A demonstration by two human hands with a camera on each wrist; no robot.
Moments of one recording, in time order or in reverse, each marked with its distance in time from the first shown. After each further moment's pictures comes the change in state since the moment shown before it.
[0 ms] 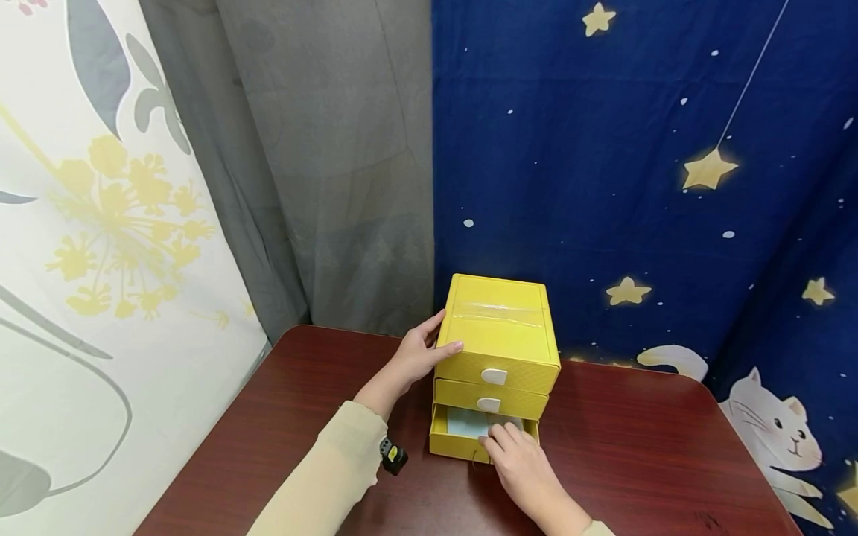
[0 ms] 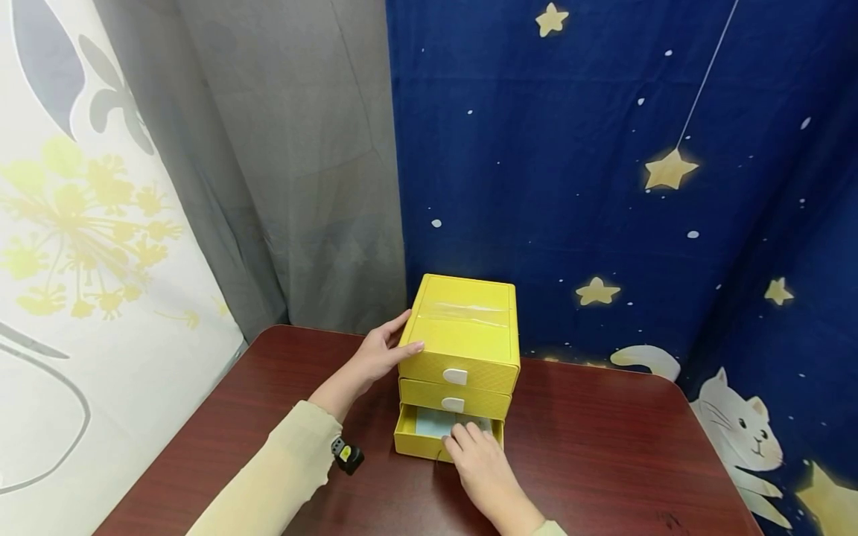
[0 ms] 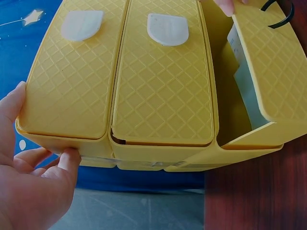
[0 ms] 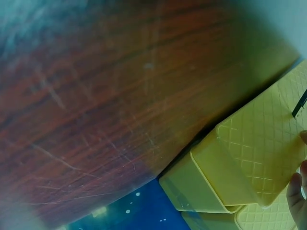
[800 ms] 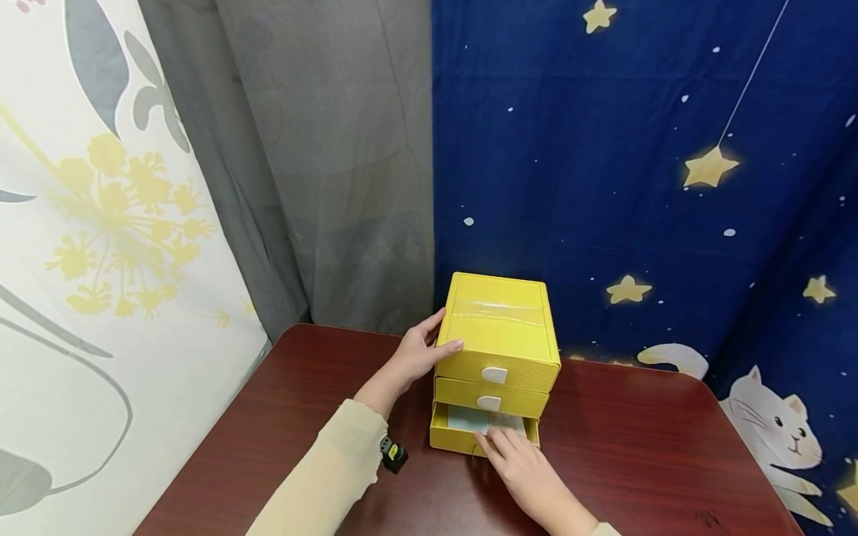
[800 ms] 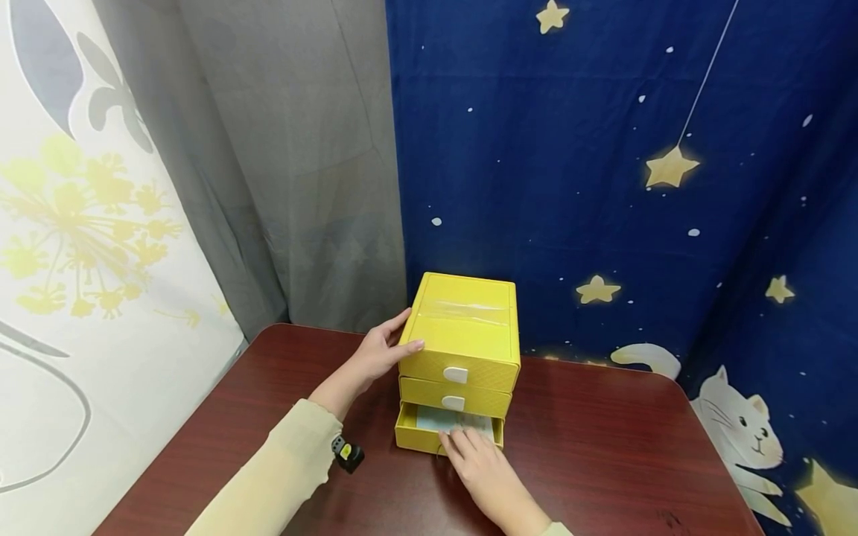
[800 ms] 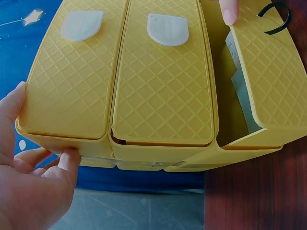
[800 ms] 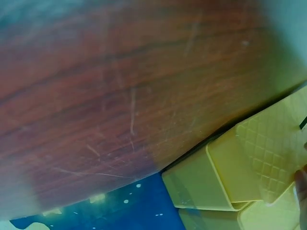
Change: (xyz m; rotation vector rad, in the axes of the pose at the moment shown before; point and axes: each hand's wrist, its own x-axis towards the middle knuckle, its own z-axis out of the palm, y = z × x) left_hand 0.001 0.000 0.001 0.003 0.002 -0.015; right_hand -0.016 0.002 -0.002 -0.024 -0.126 -0.100
